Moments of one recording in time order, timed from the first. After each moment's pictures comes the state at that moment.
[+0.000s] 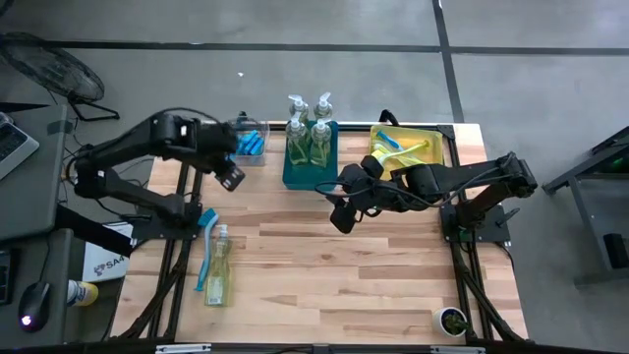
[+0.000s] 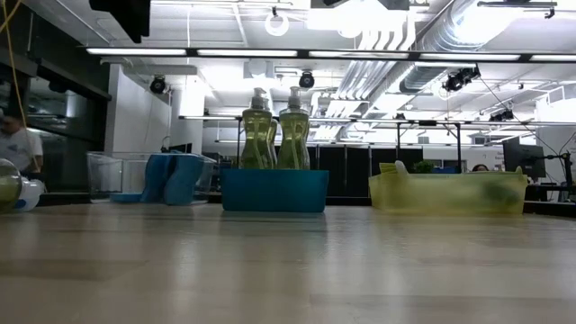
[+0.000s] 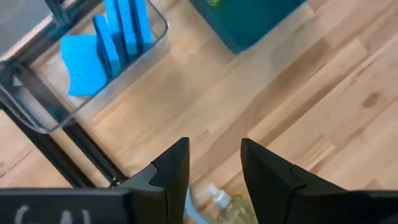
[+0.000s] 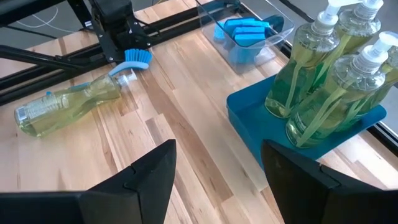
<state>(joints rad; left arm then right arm) 0.20 1.20 1.57 -1.57 -0.20 -0.63 0.20 1.56 1.64 -0.83 0.49 0.55</state>
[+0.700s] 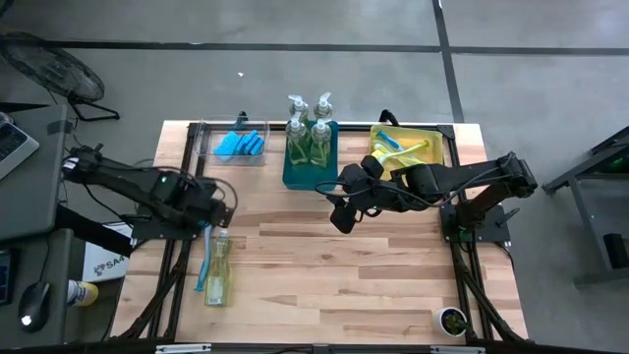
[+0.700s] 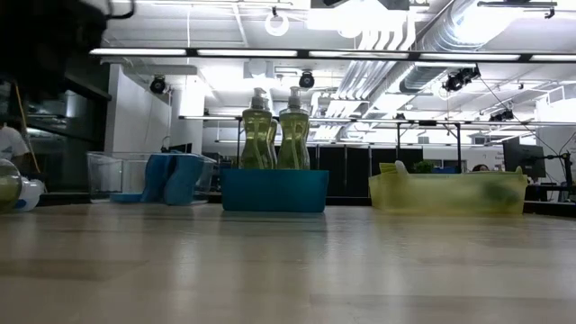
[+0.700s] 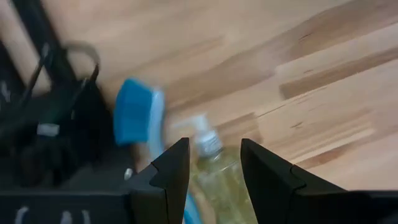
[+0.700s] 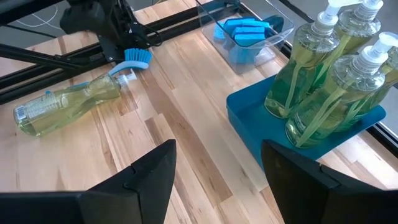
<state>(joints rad) -0.29 0.93 0.93 -1.38 -0.19 -1.51 0.20 1.56 1.64 -0.84 0.49 0.54</state>
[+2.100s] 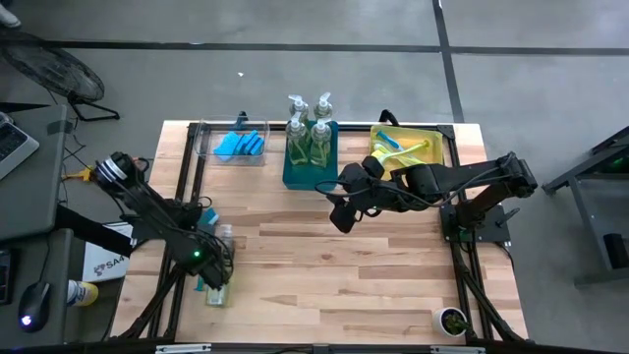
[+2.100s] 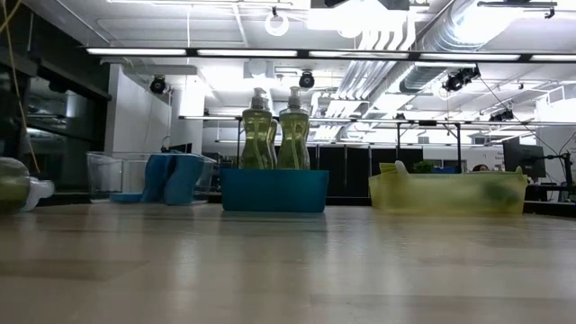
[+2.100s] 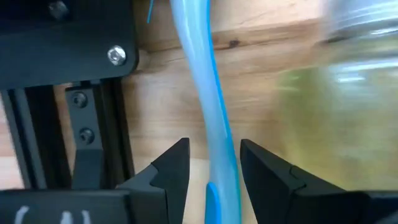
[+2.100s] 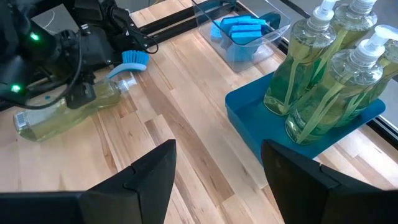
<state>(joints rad) -0.81 1.41 0.70 -1.04 -0.01 -2.27 0.20 1.56 1.64 -0.84 0.50 0.58</state>
